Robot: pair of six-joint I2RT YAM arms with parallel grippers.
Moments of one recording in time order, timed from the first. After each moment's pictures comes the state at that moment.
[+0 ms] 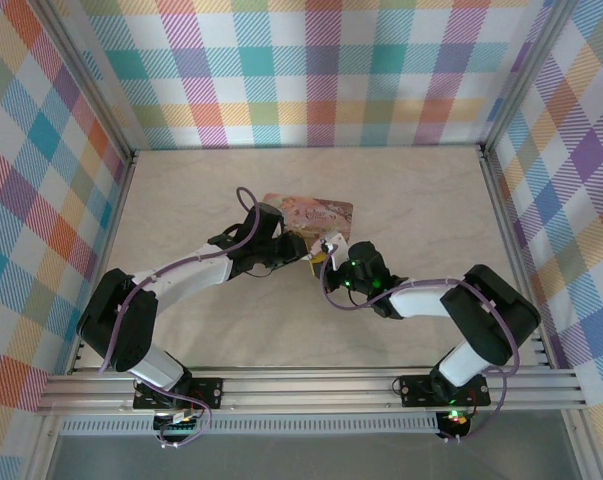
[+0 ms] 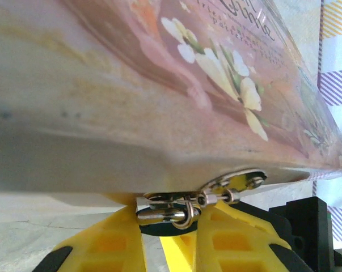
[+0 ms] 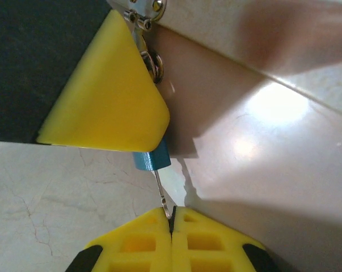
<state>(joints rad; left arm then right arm) -0.64 1.54 0.98 -0.21 0.25 -0.90 0.72 1.57 0.53 0.62 -0.18 0.15</state>
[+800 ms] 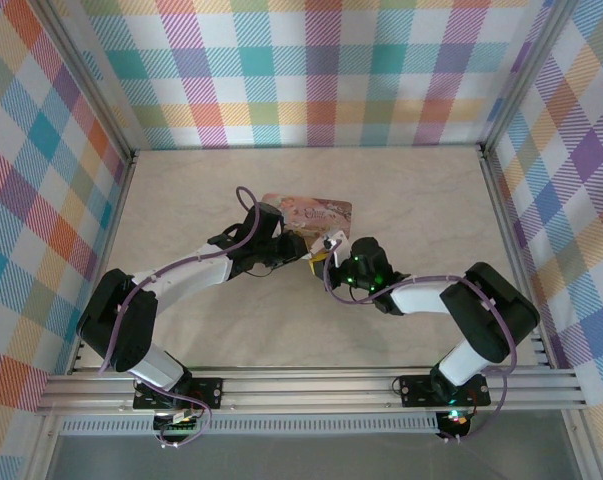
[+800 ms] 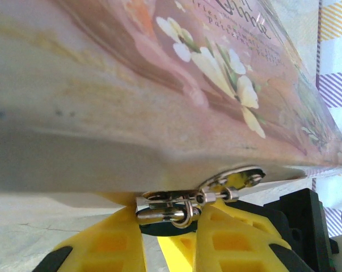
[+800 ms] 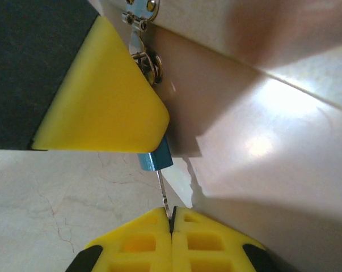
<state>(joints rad) -0.64 1.54 0.98 -0.21 0.24 -0.90 0.69 1.58 0.55 0.61 -0.30 0.21</state>
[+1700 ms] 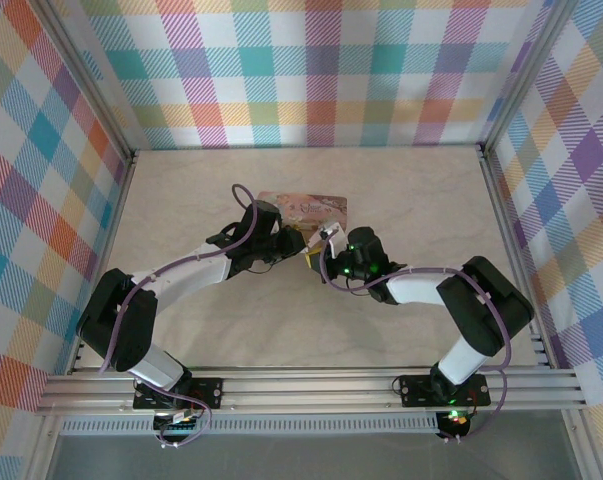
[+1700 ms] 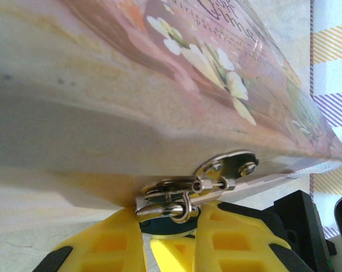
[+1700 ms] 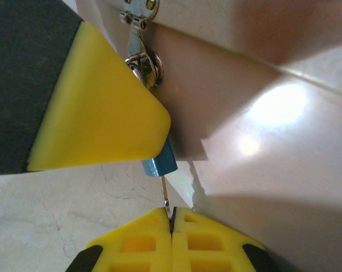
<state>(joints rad) -0.62 1.54 0.98 -0.16 0.21 -0.91 0.66 1.62 0.65 0.53 -0.36 0.24</state>
